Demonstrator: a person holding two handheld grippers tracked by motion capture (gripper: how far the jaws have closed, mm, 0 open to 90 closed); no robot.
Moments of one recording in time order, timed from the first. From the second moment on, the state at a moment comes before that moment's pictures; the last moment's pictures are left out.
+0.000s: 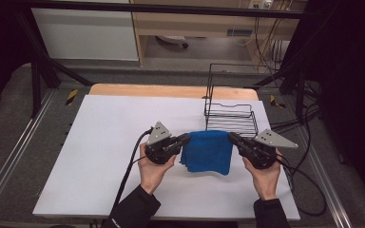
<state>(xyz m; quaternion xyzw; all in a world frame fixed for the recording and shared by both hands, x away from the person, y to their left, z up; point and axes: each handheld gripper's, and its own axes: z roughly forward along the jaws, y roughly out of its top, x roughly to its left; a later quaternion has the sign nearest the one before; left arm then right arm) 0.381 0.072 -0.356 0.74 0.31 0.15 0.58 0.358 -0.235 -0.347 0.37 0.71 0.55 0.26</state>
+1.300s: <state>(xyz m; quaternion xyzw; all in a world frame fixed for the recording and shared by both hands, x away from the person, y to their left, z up) 0.393 0.042 -0.289 0.69 0.27 0.18 0.65 0.346 -0.256 -0.280 0.36 0.64 0.58 0.35</state>
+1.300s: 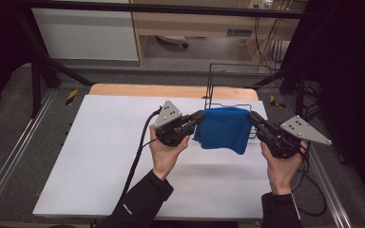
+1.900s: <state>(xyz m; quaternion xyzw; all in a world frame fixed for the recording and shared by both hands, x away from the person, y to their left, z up) 0.407 0.025 -0.252 0.67 0.25 0.19 0.67 0.351 -0.268 -0.242 0.36 0.61 0.59 0.38</state>
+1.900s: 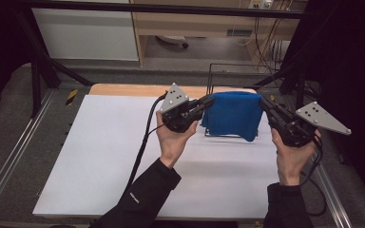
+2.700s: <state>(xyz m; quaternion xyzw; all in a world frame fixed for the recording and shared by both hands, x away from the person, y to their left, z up) 0.429 0.003 -0.203 0.65 0.24 0.19 0.69 0.368 -0.284 -0.192 0.35 0.59 0.60 0.42</state>
